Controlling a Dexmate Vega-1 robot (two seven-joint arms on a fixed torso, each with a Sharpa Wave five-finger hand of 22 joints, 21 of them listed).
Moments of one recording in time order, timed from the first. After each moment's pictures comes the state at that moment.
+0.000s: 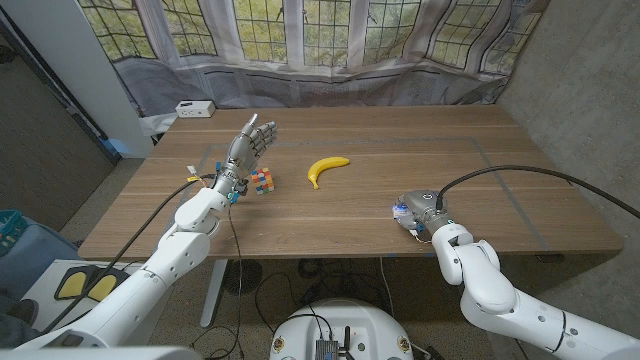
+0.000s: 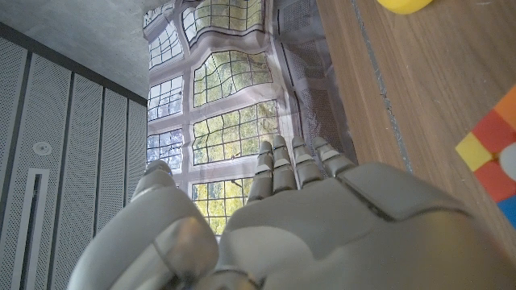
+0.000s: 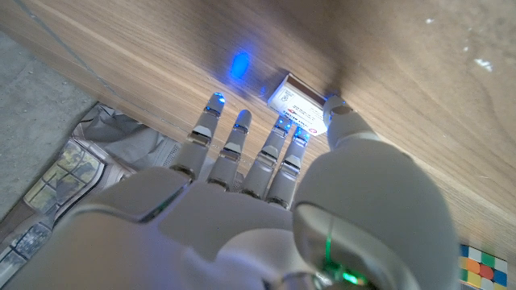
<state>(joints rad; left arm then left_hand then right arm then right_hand) 0.99 0.59 0.30 -1.49 -0.74 -0.40 -0.17 0.25 0.03 0.19 -0.06 0.18 0.26 0.10 0.18 0.17 0.25 0.05 0.22 0.20 0.16 0.07 0.19 0.17 0.04 0.09 0.20 0.18 -1.10 -0.90 -0.79 -2.18 -1.03 -0.86 0.24 0.90 0.00 0.36 -0.16 0.21 0.72 -0.22 0.31 0.21 0.76 -0.22 0.27 0.21 0.48 -0.05 0.31 0.21 0.49 0.12 0.21 0.17</state>
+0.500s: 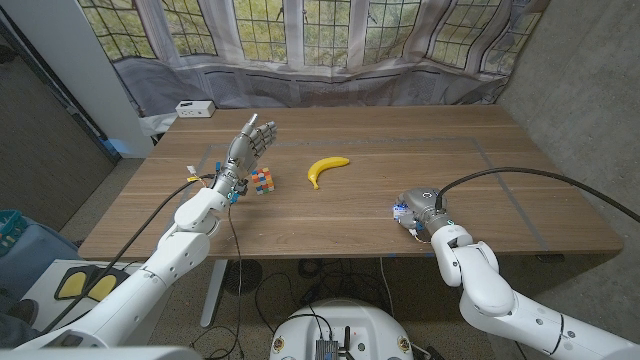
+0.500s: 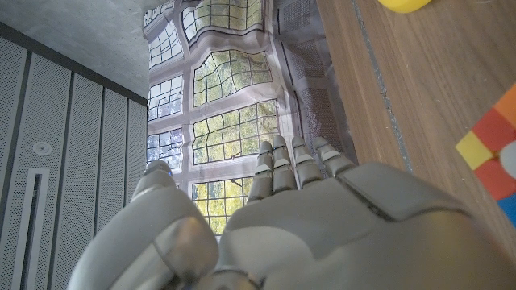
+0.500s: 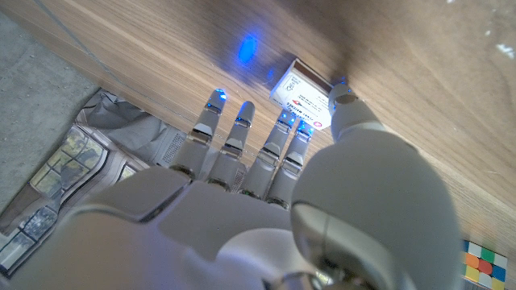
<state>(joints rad) 0.99 0.59 0.30 -1.49 -0.74 -0.40 -0.17 0.25 0.03 0.19 -0.06 0.18 0.26 0.10 0.18 0.17 0.25 0.05 0.22 0.20 0.16 0.07 0.19 0.17 0.04 0.10 0.20 0.18 -1.12 -0.88 -0.76 -2.17 -1.06 -0.84 0.20 0.93 0.00 0.35 -0.16 0.21 0.79 -0.21 0.33 0.21 0.85 -0.22 0.29 0.21 0.55 -0.05 0.33 0.22 0.53 0.13 0.21 0.17</state>
